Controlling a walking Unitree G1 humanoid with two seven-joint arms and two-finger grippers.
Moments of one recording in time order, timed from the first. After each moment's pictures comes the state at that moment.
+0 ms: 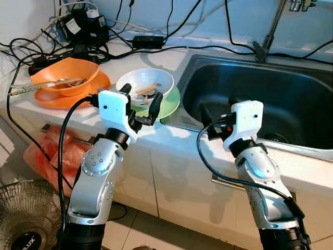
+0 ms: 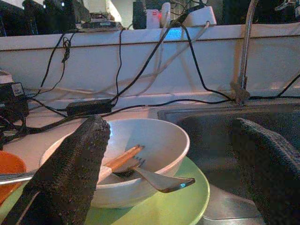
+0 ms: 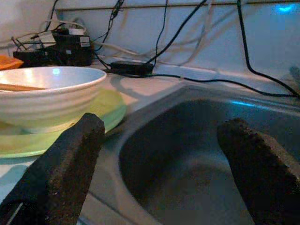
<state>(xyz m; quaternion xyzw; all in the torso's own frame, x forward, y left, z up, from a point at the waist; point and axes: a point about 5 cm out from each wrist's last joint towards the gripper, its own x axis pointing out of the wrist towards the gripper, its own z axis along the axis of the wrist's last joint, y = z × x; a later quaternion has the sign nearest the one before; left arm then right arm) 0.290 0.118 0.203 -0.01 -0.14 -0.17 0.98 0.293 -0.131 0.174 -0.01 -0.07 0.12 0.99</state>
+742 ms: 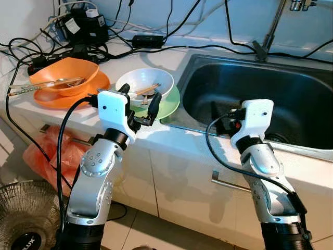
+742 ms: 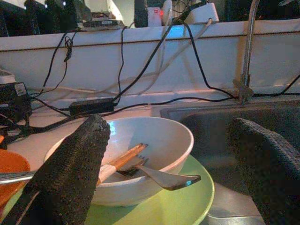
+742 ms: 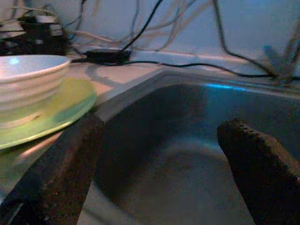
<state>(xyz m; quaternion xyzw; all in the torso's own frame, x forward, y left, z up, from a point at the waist) 0.290 0.120 0.202 0.00 -0.14 -0.17 0.98 0.300 -0.144 0.168 0.00 -0.05 0.09 1.00</state>
